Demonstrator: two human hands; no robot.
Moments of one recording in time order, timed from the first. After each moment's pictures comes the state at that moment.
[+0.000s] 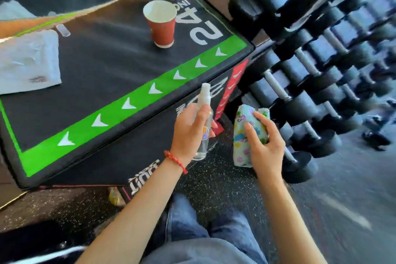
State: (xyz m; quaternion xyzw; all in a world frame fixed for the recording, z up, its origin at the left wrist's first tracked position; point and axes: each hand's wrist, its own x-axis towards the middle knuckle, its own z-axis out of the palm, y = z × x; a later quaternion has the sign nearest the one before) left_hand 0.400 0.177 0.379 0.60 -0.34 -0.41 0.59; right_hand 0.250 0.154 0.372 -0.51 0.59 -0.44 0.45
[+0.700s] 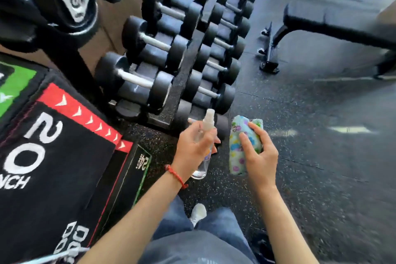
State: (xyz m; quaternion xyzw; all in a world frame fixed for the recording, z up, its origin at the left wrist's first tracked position) left_hand 0.071 0.137 0.363 0.43 -0.53 -0.62 0.40; right_hand -0.063 0.196 0.353 -0.29 0.72 -0.55 0.31
